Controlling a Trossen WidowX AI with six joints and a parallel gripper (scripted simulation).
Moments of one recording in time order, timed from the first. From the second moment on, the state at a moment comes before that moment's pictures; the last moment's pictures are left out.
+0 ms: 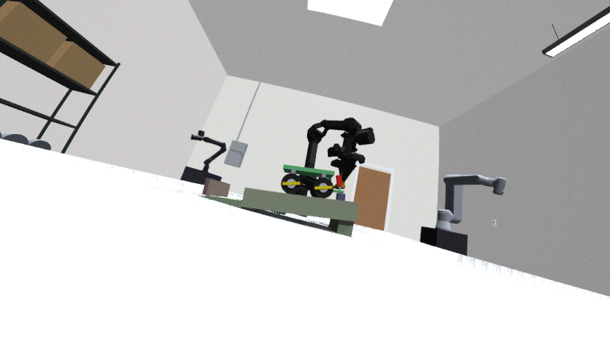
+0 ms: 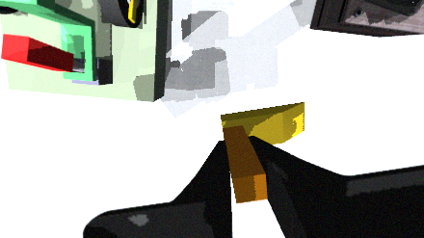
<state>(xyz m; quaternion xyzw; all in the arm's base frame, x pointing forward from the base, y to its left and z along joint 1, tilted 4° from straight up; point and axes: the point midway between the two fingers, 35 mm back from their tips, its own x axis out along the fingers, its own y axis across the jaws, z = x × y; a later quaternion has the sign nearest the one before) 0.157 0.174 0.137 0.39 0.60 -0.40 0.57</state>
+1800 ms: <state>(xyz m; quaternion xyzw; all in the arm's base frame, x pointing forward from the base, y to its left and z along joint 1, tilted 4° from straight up) 0.214 0.040 0.127 0.46 0.54 -0.47 0.52</state>
